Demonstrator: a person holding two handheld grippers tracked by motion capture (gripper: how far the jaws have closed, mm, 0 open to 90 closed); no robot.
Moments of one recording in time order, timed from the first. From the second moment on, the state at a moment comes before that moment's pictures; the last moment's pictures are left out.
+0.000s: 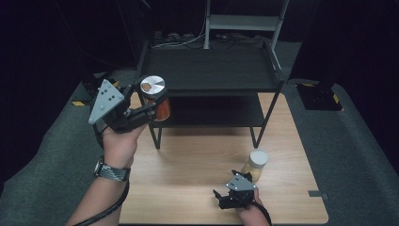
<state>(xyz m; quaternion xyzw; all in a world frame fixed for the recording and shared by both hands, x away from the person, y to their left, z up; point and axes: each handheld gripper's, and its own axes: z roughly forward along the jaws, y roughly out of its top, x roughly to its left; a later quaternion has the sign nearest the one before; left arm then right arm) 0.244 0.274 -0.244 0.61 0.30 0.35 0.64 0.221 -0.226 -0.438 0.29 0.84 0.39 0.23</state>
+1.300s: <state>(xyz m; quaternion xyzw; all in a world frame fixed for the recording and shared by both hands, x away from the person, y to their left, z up) 0.311 0.230 -0.228 0.59 0.32 0.38 0.64 0.222 -0.229 -0.438 0.29 0.84 0.40 0.23</state>
